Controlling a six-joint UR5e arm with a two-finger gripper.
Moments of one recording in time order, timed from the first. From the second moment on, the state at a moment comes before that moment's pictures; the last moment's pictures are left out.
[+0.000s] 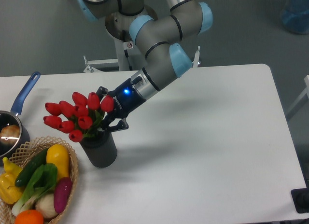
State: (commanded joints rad) arm 2.50 -1.77 -1.93 -1.05 0.45 1.50
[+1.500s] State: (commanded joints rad) arm 2.56 -1.65 -1.91 -1.06 0.31 1.26
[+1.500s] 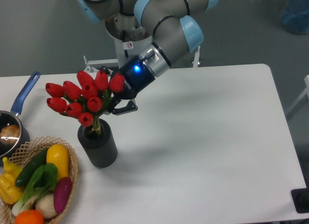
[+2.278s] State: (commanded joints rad) arm 2.60 -1.60 -1.90 -1.06 0.20 1.18
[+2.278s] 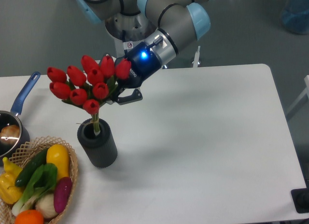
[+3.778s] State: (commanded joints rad) arm 2.73 -1.62 -1.78 -1.04 0.15 1.06
